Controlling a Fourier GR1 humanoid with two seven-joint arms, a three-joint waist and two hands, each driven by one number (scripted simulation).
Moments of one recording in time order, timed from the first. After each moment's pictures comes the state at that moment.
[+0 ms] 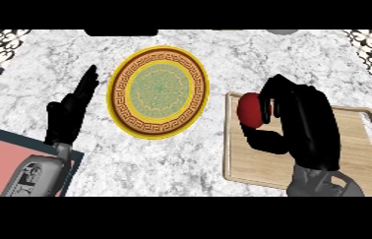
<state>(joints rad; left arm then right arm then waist) -0.22 0.34 -0.14 -1.44 0.05 0.16 0.10 -0.28 -0.05 0.22 -1.96 1.12 0.16 0.45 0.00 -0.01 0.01</state>
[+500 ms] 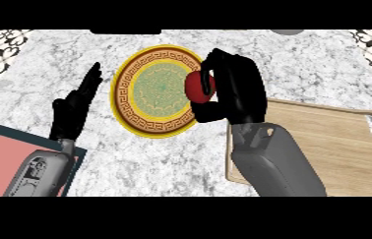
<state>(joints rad) -0.26 0.32 -0.14 -1.39 0.05 0.14 0.07 -0.62 -0.01 0.35 -1.62 0.94 0.02 0.66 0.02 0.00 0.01</state>
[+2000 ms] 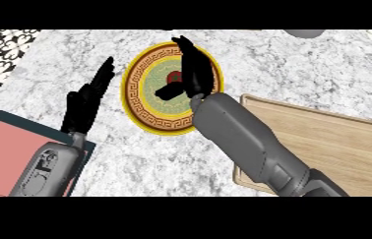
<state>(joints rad) -0.32 0.30 -0.18 -1.38 0.04 0.14 0.10 -1.01 0.00 0.61 -0.78 0.24 -0.64 0.50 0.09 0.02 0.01</state>
